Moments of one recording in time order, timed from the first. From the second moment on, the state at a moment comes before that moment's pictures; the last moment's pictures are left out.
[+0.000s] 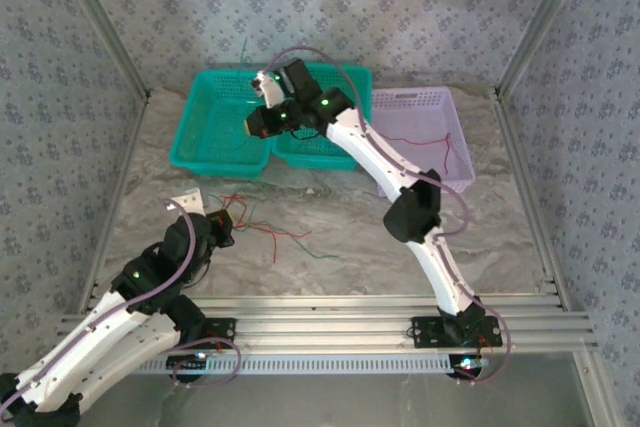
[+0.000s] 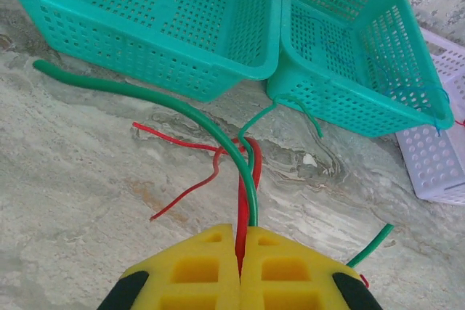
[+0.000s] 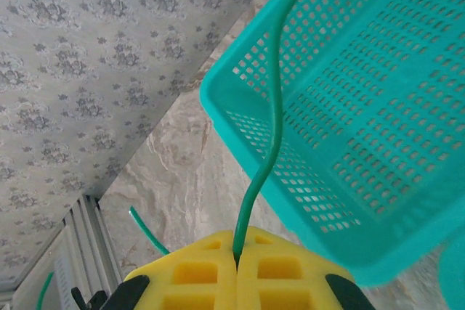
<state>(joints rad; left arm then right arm) -0.75 0.51 0.59 -0.64 -0.45 -0.75 0.73 2.40 2.59 -0.85 -0.50 0.35</state>
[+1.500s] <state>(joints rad) -0.75 0.50 0.59 -0.62 -0.44 -0.79 0.64 2.22 2.24 -0.66 -0.56 0.43</state>
